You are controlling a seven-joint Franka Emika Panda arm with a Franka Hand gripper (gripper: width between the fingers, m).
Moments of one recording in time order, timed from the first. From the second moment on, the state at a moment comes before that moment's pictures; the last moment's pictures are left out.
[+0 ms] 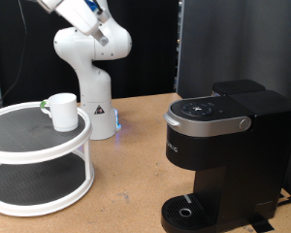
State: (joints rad) arm -0.11 -0.57 -0.31 -2.43 0.56 1.74 -1.23
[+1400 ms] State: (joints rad) arm -0.20 -0.64 -0.42 -2.48 0.55 1.59 -1.25
